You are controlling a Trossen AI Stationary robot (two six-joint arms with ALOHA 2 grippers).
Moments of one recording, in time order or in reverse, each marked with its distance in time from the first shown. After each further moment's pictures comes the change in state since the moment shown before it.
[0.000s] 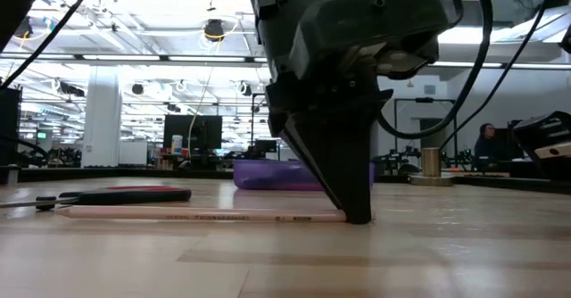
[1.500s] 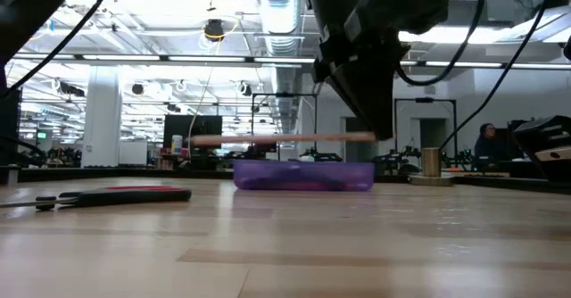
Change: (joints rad) left arm 0.104 0.020 0.356 -0.301 -0.109 0.204; right arm 0.002 0.000 0.000 -0.046 -0.002 -0.003
